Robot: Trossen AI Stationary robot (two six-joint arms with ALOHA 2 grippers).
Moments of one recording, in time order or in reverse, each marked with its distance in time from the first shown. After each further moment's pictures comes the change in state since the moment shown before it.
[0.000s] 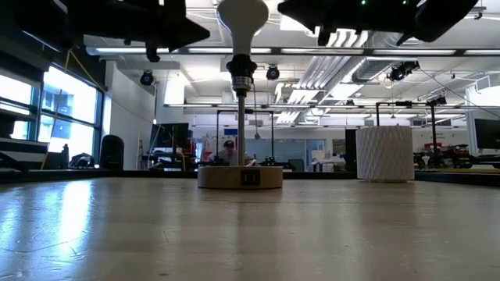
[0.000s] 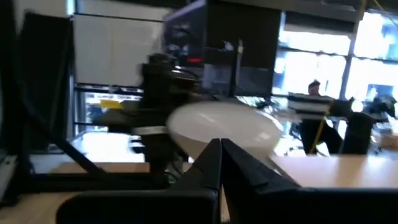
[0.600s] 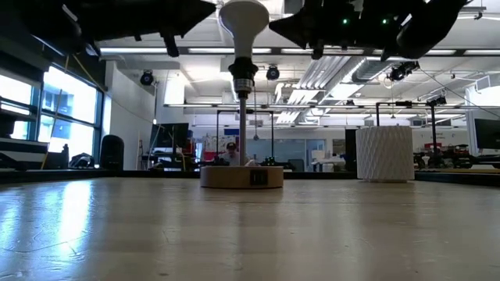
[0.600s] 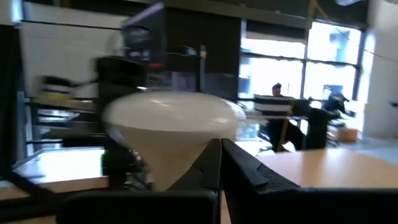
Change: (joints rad) left arm 0.109 -0.005 0.000 0.109 0.442 -0.211; right arm -0.062 0.159 0.006 0.212 0.085 0.005
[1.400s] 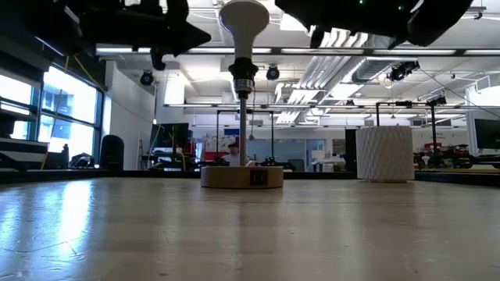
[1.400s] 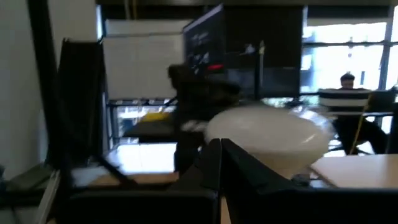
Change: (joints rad) left arm 0.026 0.000 0.000 -0.094 -0.306 0.035; right arm 0.027 -0.118 0.001 -0.136 -0.211 0.115
